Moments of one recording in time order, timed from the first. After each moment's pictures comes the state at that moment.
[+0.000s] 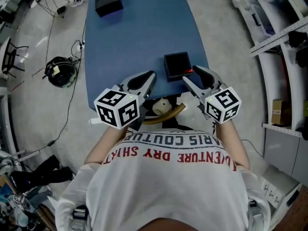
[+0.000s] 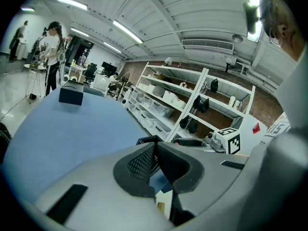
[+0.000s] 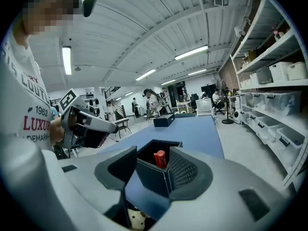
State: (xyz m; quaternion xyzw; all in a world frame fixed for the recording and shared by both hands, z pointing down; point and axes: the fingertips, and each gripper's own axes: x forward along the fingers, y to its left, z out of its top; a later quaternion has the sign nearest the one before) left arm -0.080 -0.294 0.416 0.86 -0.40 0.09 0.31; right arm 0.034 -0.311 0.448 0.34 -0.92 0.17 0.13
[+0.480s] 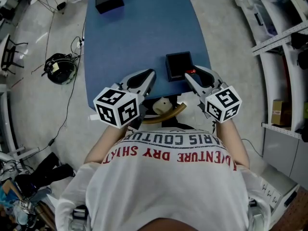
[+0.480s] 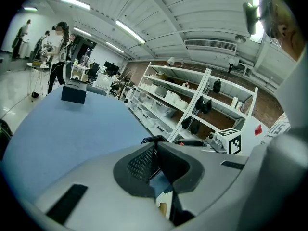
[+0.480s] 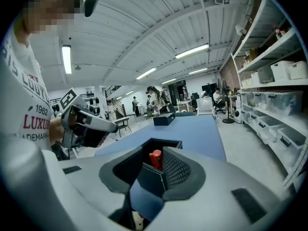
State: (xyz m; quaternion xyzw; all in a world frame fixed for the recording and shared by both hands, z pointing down) left arm -0.087 -0.301 0.424 0.85 -0.41 0.09 0.32; right arm 0.029 -0.318 0.456 0.33 -0.92 0.17 0.14
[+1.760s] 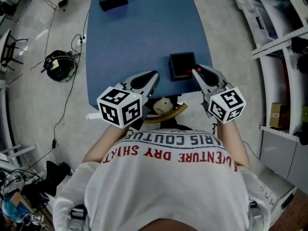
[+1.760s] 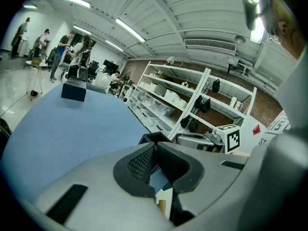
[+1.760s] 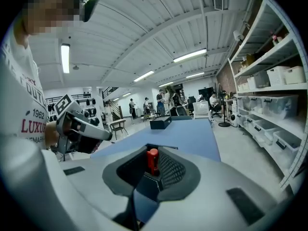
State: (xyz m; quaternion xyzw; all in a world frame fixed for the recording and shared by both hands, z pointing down) left arm -0.090 -0.294 0.430 0.85 -0.40 0.09 0.32; right arm 0.034 -0.327 0.445 0.36 -0.91 0.15 0.13
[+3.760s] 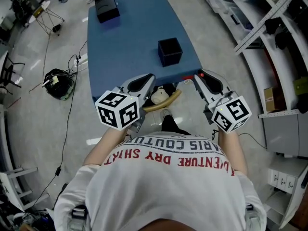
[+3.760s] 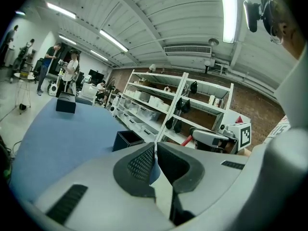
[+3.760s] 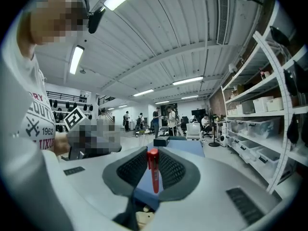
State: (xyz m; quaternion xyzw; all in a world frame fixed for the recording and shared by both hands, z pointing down) left arm -0.080 -0.166 0.366 0.90 -0.36 0.07 0.25; right arm 0.056 -0.158 0.337 0.42 -0.90 0.06 0.05
